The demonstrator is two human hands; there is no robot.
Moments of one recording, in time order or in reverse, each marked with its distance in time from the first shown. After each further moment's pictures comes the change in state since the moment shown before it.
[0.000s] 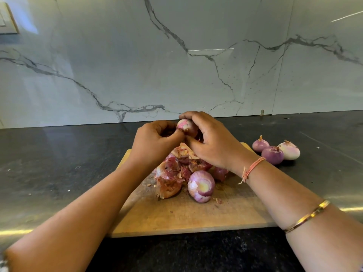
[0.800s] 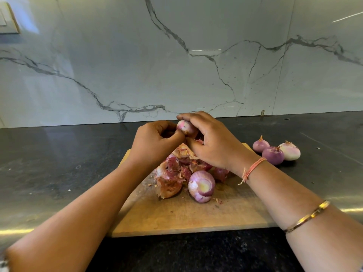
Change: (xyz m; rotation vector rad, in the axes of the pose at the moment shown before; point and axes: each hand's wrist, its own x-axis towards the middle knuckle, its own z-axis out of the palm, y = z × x) left_hand 0.000 -0.001 -0.001 0.042 -0.004 0.031; right_hand 0.000 0.001 0.000 -0.032 -0.003 -0.044
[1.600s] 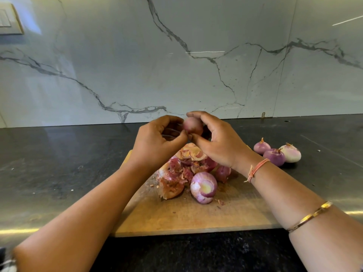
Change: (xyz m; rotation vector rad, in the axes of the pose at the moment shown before) left_hand 0.001 -0.004 -0.001 -0.043 0.010 0.122; right_hand 0.000 0.004 -0.002 0.146 0.051 0.117
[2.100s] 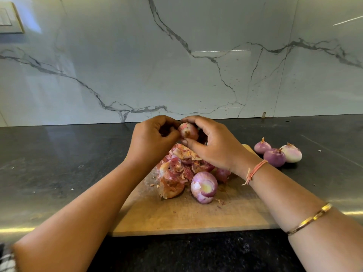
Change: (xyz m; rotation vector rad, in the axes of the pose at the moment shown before) left_hand 0.006 -0.007 -0.003 0.123 0.094 0.006; right_hand -0.002 -0.004 0.004 0.004 -0.054 -0.033
